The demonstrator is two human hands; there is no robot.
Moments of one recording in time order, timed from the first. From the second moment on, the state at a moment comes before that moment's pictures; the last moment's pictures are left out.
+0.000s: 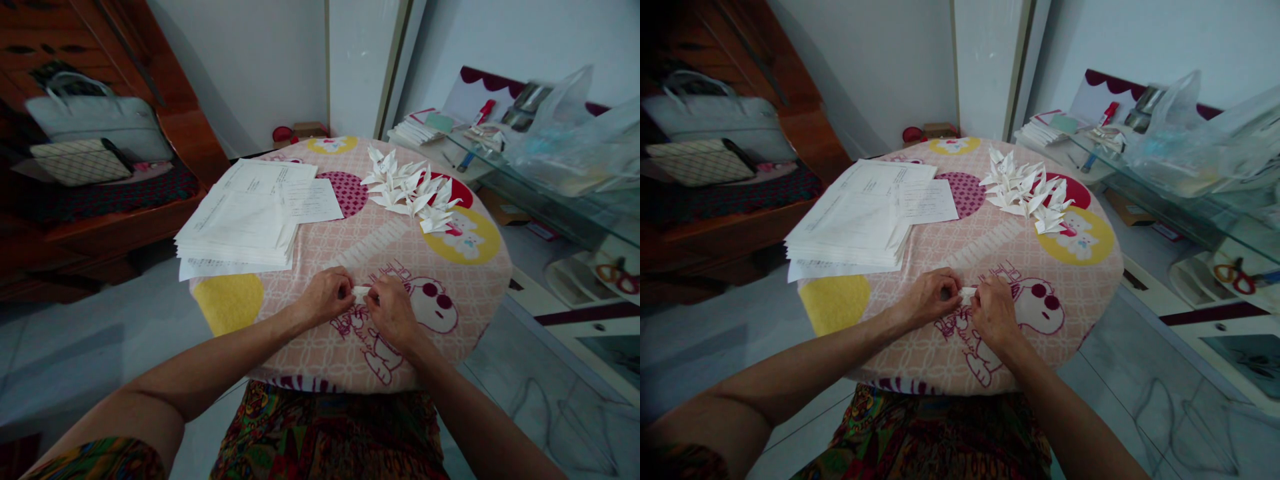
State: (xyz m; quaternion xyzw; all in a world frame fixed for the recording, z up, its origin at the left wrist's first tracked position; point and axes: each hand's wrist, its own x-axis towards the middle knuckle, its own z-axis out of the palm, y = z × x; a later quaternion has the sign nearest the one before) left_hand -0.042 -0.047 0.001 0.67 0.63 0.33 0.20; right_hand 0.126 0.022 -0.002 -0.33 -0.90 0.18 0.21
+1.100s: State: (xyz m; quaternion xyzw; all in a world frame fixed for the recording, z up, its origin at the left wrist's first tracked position) left_hand -0.054 -0.058 -0.011 0.81 0.51 0.28 0.06; right_hand 0.162 0.042 0.013 -0.37 -0.87 0.18 0.26
